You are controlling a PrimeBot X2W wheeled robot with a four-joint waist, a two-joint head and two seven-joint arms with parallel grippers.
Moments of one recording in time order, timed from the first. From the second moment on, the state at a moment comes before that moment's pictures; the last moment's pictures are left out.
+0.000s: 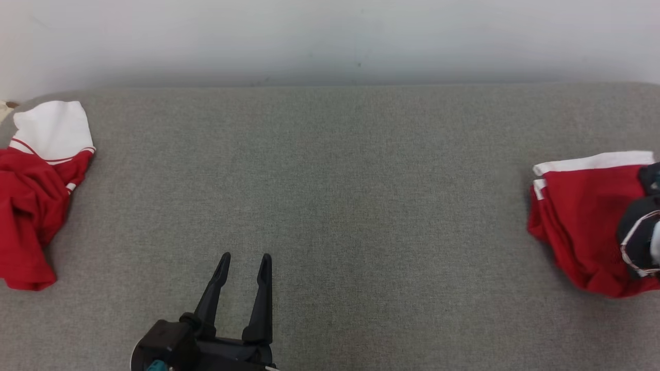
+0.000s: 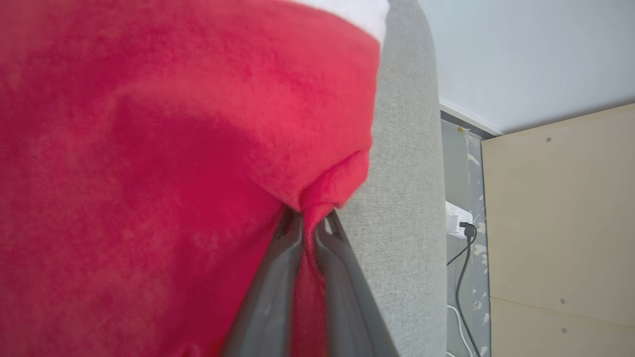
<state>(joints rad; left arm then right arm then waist) -0.10 0.16 -0.40 0.03 -0.49 0.08 -0.26 -0.85 -0.45 0.06 1.26 -0.19 0.13 0.26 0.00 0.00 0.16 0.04</state>
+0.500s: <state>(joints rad) -0.10 0.12 -0.34 0.03 -0.48 0.05 -0.26 -0.91 -0.57 0.27 1.25 -0.05 0.13 0.23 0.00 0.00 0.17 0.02</state>
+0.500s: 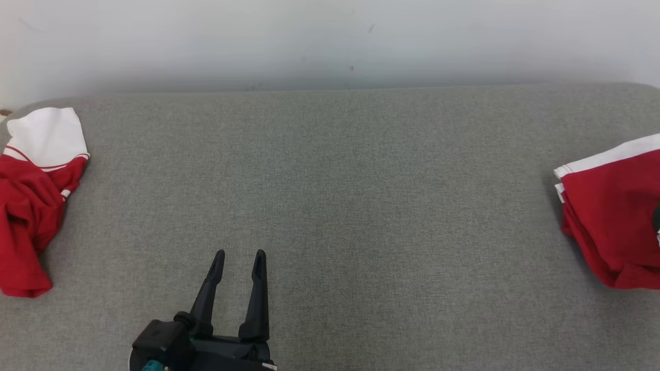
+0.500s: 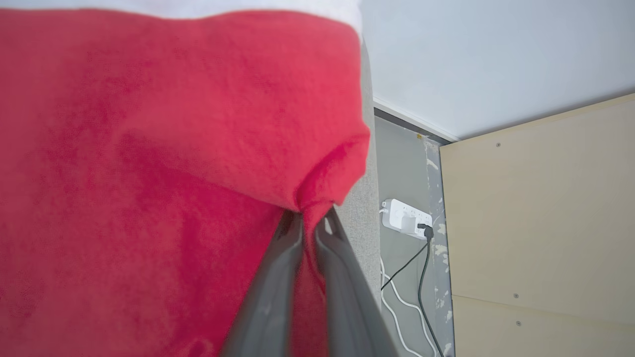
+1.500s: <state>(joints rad) 0.02 0.16 -0.22 0.11 -0.44 0.14 -0.25 -0.59 -0.32 0.10 0.97 0.21 0.13 -0.18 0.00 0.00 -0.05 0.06</state>
